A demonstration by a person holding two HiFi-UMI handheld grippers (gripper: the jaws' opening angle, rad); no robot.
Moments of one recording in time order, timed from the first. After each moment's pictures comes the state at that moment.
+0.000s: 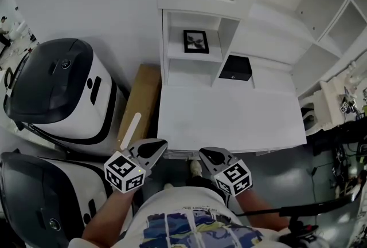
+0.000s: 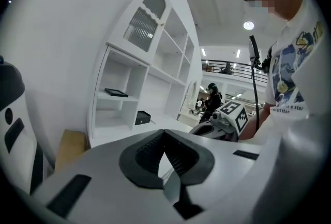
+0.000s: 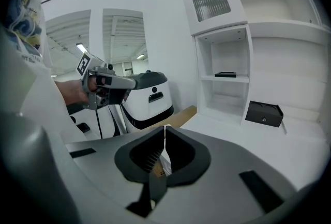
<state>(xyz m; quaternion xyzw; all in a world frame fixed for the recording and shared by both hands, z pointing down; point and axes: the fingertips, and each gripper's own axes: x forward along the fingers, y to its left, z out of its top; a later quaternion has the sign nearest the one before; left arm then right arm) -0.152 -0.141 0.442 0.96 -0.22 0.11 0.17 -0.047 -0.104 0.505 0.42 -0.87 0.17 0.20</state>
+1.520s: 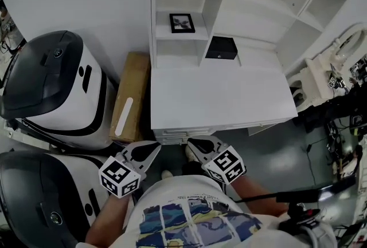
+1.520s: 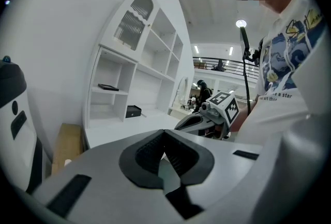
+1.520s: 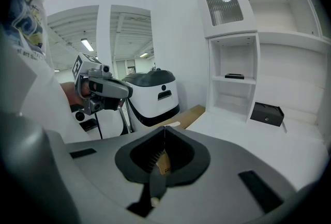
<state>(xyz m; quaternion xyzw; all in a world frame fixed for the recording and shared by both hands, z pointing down) -0.182 -0.053 0.454 0.96 -0.19 0.12 0.16 -0.092 -0.047 0.503 0.41 -0.87 0.15 0.22</state>
